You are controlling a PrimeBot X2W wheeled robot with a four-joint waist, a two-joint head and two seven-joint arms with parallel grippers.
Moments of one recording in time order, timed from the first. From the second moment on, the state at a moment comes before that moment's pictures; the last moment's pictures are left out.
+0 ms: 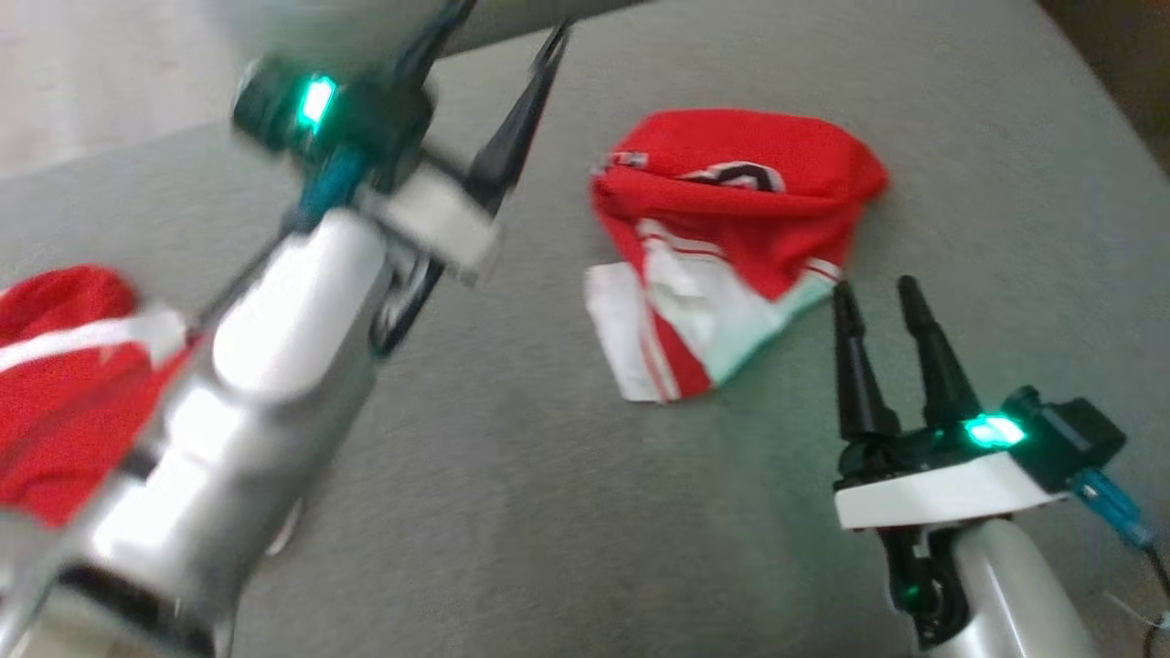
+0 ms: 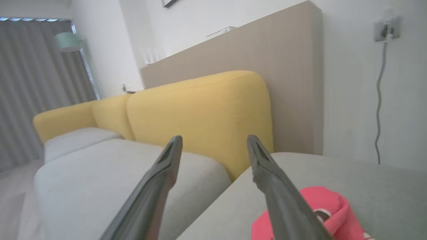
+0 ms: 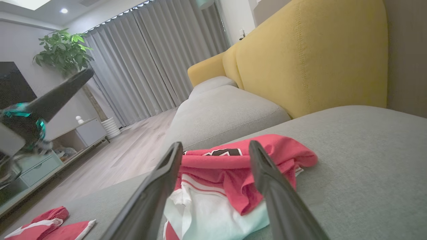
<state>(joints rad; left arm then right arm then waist) -0.97 0.20 -0.79 0.60 -0.46 -0.06 -0.23 -0.11 -0.05 0.21 0.11 0.41 0.13 -0.25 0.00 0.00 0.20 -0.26</state>
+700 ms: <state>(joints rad) -0.25 0.25 -0.61 0.23 -0.52 0.17 -0.25 -0.05 -0.04 0.10 0.20 0.30 0.13 -0.25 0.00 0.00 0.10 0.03</state>
